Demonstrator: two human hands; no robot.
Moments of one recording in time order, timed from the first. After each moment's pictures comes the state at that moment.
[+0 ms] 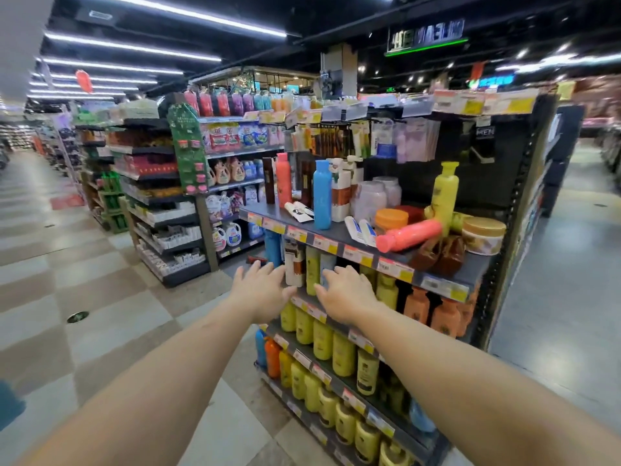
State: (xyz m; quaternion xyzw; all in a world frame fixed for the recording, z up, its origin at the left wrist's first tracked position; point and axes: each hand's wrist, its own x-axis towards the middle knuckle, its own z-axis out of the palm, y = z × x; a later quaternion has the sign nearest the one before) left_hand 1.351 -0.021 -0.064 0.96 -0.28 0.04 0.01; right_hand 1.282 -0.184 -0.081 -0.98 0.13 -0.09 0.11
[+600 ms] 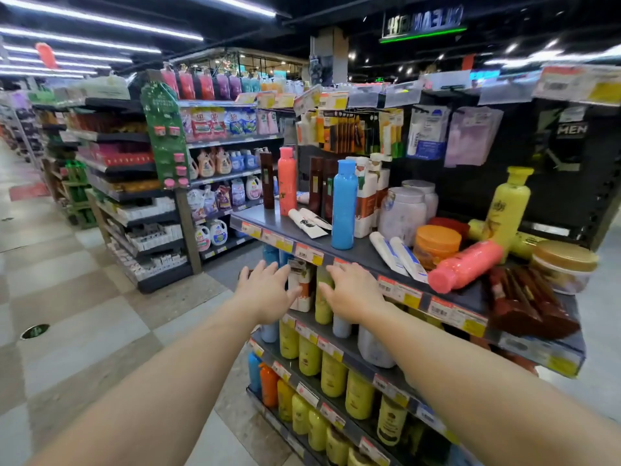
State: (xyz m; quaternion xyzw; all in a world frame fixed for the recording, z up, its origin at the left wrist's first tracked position) left_hand 1.561 -0.059 -0.088 0.95 -0.31 0.03 0.03; right_hand 1.477 -0.219 -0.092 -0.98 0.15 -0.09 0.12
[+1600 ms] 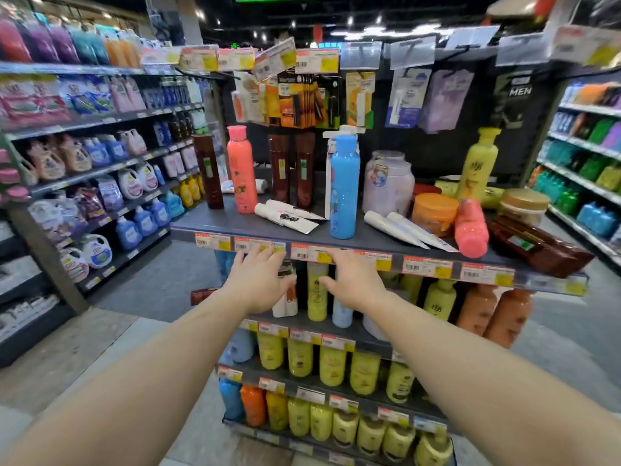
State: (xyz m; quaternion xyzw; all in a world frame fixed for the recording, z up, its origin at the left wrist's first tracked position) left_hand 1.760 -0.054 -0.112 0.83 -0.55 0.05 0.05; right_hand 1.592 -0.161 -0.110 -0.91 0.35 -0.16 0.13
